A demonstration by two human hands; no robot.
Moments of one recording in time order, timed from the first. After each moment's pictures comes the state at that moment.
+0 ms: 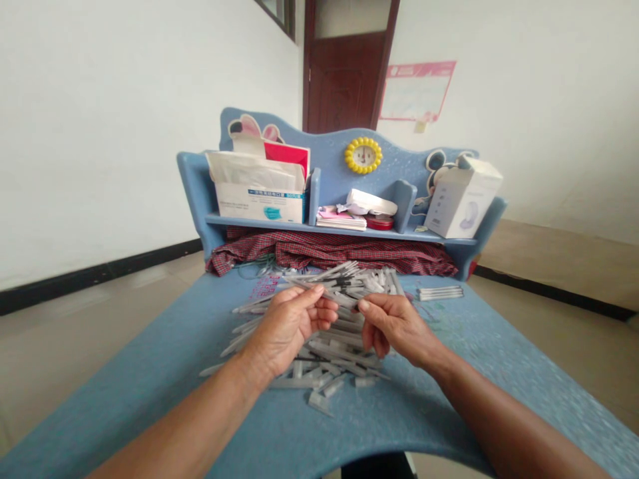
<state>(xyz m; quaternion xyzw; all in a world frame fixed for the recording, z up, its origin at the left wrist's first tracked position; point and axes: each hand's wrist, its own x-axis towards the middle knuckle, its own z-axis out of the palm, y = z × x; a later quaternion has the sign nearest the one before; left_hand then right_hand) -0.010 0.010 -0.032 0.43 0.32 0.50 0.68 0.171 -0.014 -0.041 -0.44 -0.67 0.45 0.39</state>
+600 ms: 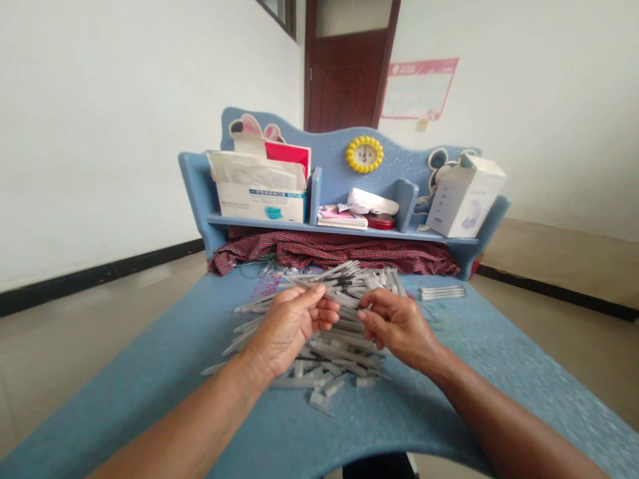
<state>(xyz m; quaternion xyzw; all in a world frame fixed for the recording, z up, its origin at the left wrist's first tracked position) -0.010 0.010 -0.033 0.44 0.32 0.49 0.68 0.173 -0.016 -0.047 -0.45 -0.71 0.32 0.44</state>
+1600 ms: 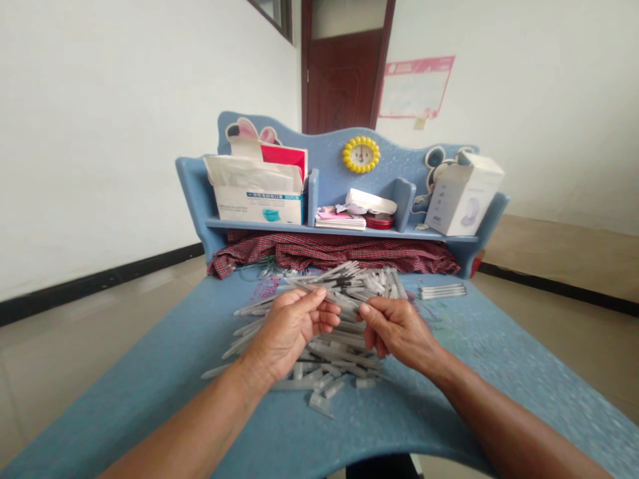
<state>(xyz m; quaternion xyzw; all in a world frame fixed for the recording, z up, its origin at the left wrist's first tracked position) -0.007 0.008 -0.033 0.45 0.31 0.50 0.68 0.171 -0.020 -0.044 -0.46 -0.70 0.38 0.40</state>
